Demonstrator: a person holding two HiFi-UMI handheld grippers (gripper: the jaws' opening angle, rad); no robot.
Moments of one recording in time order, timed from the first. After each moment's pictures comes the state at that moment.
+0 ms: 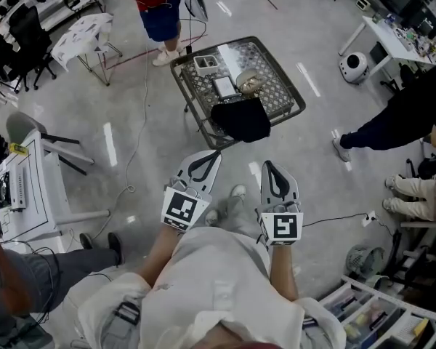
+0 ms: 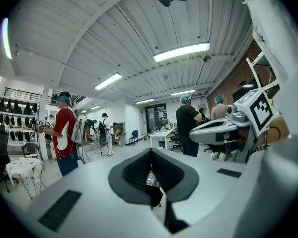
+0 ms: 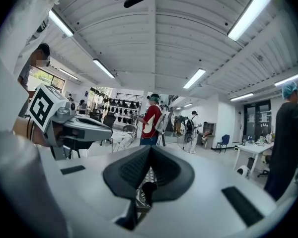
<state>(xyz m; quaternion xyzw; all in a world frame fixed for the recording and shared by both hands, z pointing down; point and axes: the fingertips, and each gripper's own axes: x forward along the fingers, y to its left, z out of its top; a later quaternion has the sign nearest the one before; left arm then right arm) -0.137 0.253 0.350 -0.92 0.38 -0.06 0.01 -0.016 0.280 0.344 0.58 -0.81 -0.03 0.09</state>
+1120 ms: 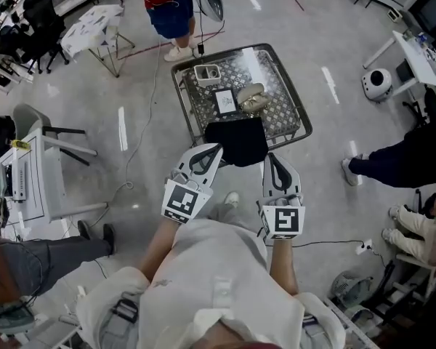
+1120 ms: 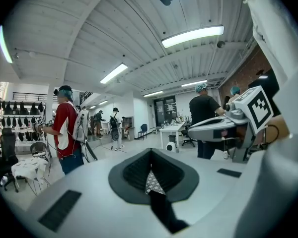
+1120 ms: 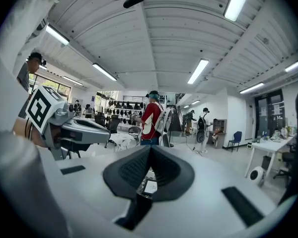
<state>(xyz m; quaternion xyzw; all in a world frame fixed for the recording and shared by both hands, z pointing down) -0.065 0.104 0.363 -0.89 0.44 -0.10 0.00 0.058 0.112 0.354 0.53 -0.85 -0.01 0.07</state>
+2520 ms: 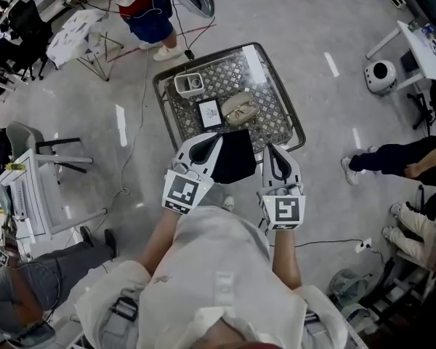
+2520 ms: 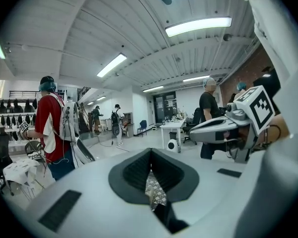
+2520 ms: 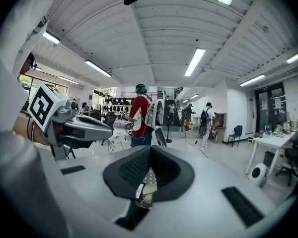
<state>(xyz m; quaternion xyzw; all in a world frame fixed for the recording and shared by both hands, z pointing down) -0.013 -0.034 0.384 -0.90 0.43 -0.12 -0.01 0.107 -0.021 0.382 0.52 -0.85 0.01 0.09</state>
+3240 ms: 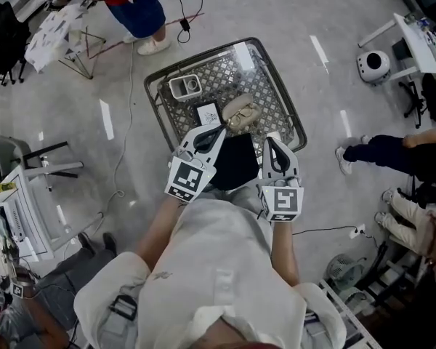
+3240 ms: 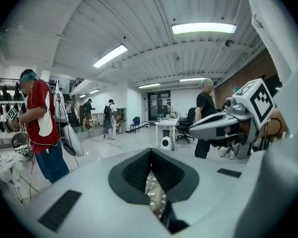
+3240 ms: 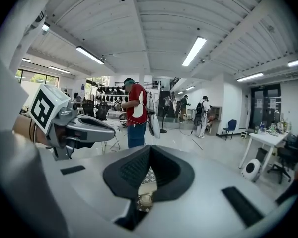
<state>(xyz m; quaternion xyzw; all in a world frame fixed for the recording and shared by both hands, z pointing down) -0.038 -0.120 0.431 -0.92 0.38 -0.12 -0.04 0.075 -0.095 0.419 0.55 -0.82 0.04 0.14</state>
